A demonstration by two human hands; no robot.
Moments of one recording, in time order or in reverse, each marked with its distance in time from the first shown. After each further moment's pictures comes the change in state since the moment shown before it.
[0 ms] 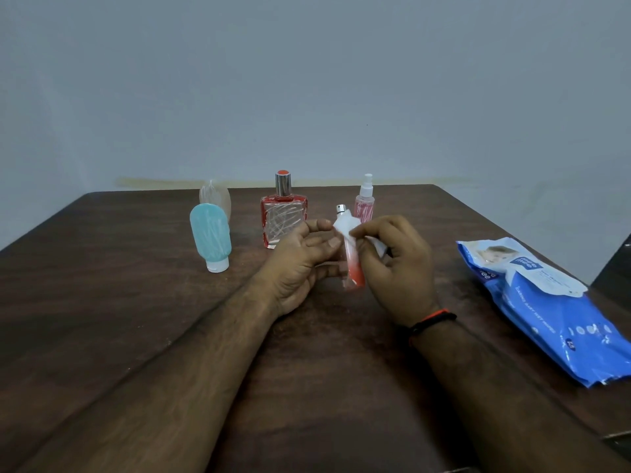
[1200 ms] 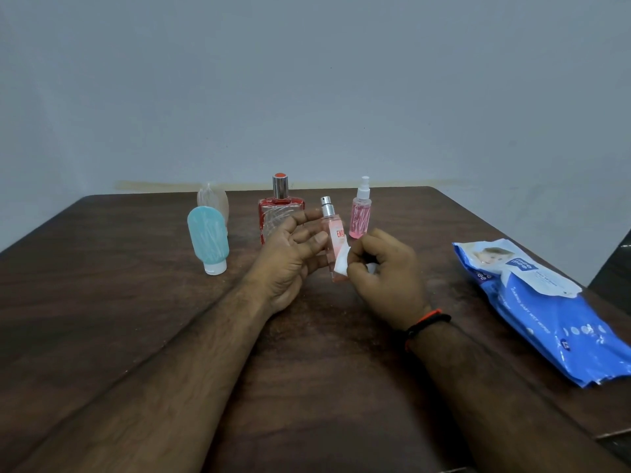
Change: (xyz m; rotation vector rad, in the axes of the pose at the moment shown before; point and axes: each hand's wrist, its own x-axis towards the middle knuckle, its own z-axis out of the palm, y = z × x) left_hand 0.002 0.005 -0.008 0.041 0.038 0.072; right_hand -0.004 0.001 0.004 -0.047 -0.166 0.050
